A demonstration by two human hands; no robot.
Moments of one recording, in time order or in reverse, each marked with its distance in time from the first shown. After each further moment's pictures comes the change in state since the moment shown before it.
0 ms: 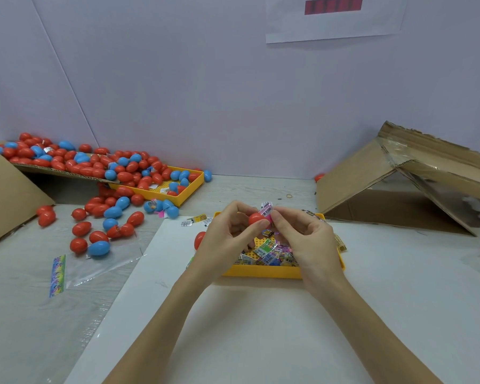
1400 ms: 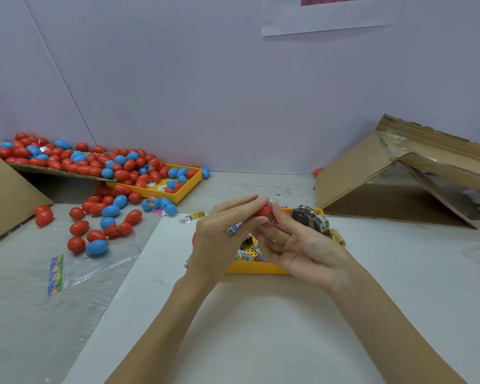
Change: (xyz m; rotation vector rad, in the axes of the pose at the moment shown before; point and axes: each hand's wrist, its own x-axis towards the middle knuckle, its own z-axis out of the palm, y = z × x) left_hand -0.003 0.002 0.004 0.380 0.261 0.580; right_hand 0.001 -0.021 -0.004 0.576 -0.324 0.682
